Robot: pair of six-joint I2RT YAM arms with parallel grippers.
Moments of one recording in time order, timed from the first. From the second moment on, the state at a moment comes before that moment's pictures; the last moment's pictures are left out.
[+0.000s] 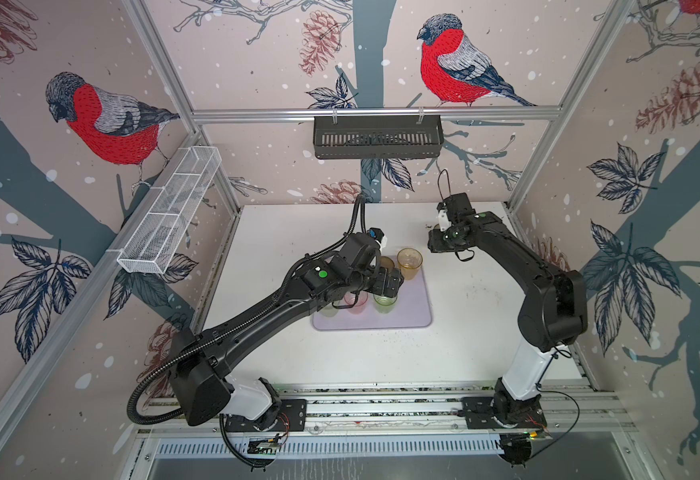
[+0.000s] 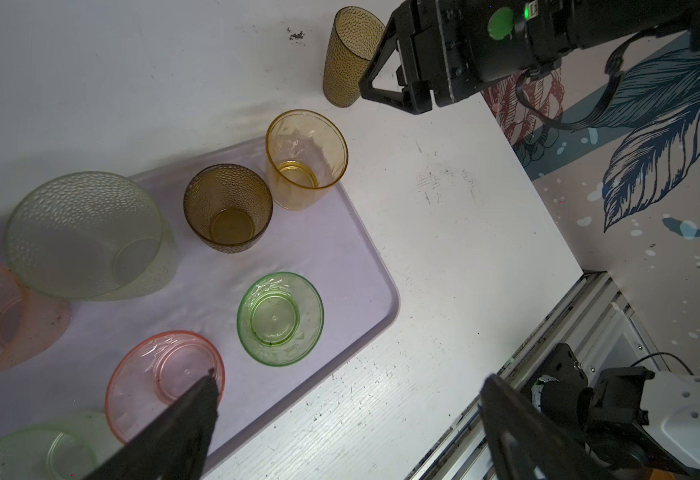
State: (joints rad) left arm -0.84 1.42 1.32 -0.62 0.06 -0.46; right arm 0.28 1.82 1.57 -0.80 -0.05 0.15
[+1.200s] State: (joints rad) left arm -0.84 1.59 1.49 -0.63 0.07 -0.41; right arm 0.09 1.97 1.72 -0.80 -0.10 0.10
